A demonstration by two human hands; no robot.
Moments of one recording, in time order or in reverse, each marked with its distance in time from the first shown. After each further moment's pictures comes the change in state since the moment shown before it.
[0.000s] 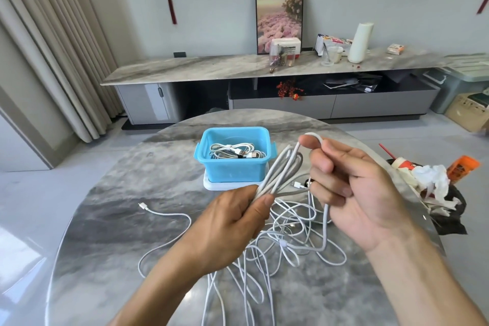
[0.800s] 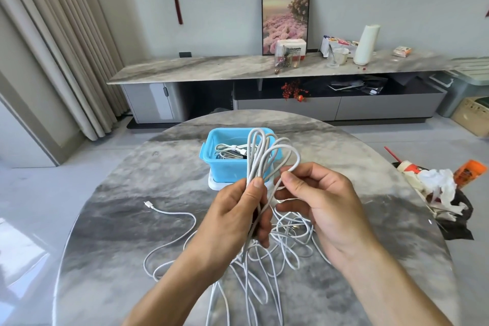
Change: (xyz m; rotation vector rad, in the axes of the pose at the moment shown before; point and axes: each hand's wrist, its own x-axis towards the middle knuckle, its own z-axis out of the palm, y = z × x) left_hand 0.000 0.009 0.011 -0.736 0.182 -0.226; right_hand -0.006 0.040 0.017 -0.374 0.197 -0.016
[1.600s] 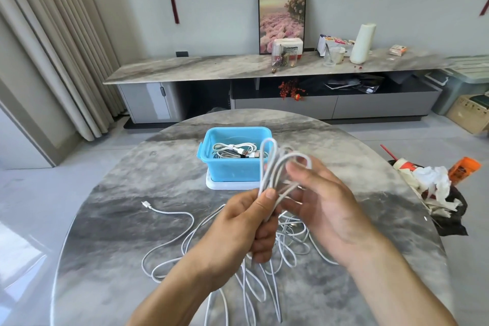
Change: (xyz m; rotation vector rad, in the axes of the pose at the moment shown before) left_hand -0.007 -0.002 0.009 -0.150 -0.179 -0.213; right_hand 0.008 0.003 -0.010 0.174 -0.156 0.102
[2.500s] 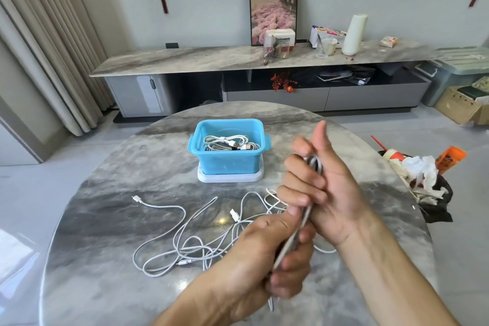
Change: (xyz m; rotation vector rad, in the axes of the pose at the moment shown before) left_hand -0.009 -0.020 0.035 -0.321 -0.236 -0.224; right_hand 0.006 -0.017 -0.002 0.414 -0.304 0.129
